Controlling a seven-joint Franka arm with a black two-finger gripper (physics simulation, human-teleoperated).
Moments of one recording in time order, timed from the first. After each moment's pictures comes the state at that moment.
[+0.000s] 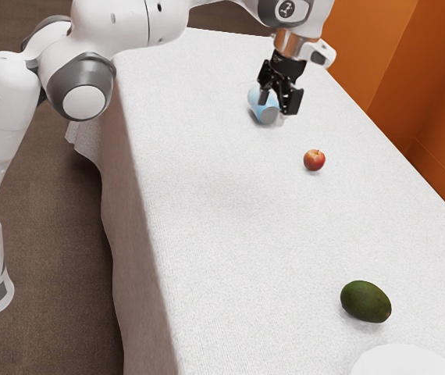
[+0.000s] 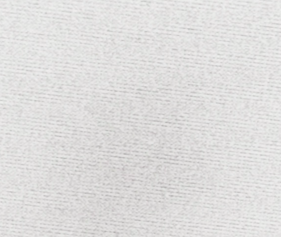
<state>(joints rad) -0.16 0.36 0.36 -1.05 -0.12 1.34 0.04</state>
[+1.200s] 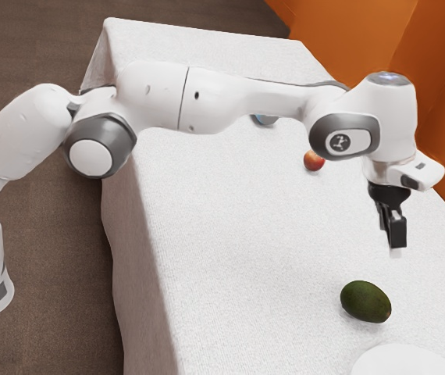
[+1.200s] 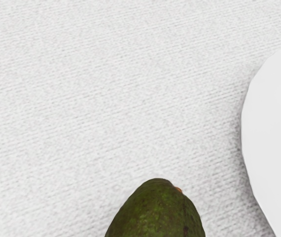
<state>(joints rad) -0.30 0.64 -0.05 -0.88 -0.08 1.92 0.03</state>
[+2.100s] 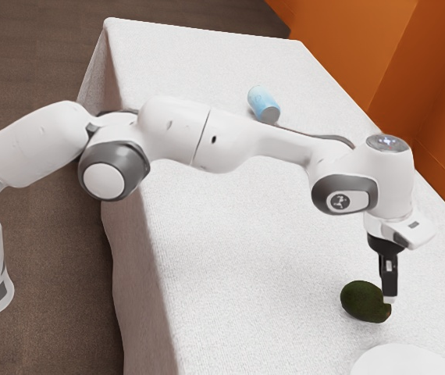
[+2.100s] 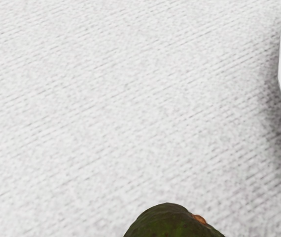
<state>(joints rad) -0.30 0.82 -0.12 -0.86 0.00 2.09 0.15</state>
